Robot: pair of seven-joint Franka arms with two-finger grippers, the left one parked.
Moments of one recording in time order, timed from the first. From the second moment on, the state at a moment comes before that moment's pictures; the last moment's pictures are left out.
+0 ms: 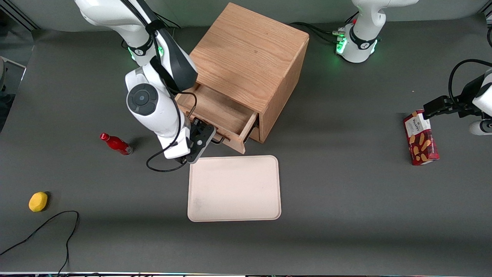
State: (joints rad) arm 0.57 0.39 -0.10 -1.62 0.13 2.02 -0.57
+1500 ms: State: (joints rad) arm 0.49 0.50 -0.12 -1.45 0.12 1.95 -0.63
